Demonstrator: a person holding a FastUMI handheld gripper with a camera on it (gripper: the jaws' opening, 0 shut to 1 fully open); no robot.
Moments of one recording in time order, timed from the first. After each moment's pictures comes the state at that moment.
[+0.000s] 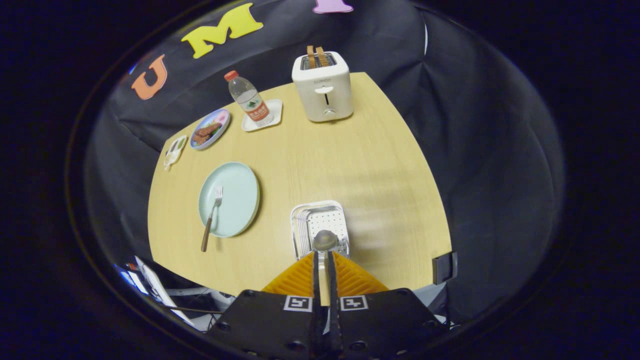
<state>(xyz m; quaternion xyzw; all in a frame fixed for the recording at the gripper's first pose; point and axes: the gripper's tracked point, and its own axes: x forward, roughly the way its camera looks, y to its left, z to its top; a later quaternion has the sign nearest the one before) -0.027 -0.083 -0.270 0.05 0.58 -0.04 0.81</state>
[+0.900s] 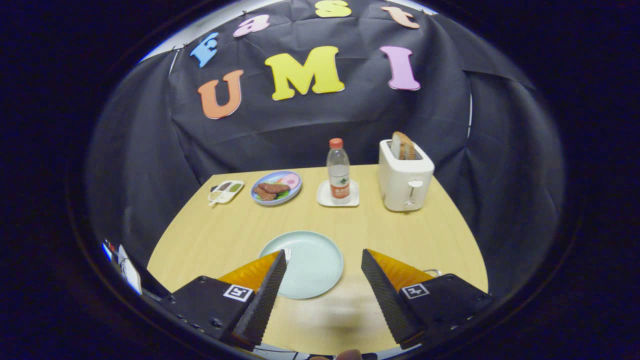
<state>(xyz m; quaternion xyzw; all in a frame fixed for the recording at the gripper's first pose) 0.023 0.106 -0.249 -0.01 0.34 0.07 0.94</state>
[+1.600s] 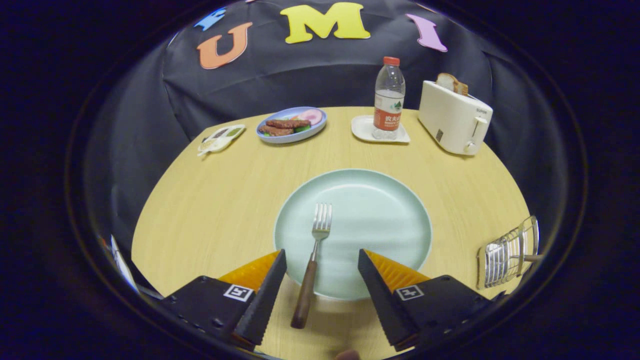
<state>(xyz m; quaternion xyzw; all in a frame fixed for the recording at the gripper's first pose) 0.040 0.190 -0.418 -0.03 0.44 0.04 0.89</state>
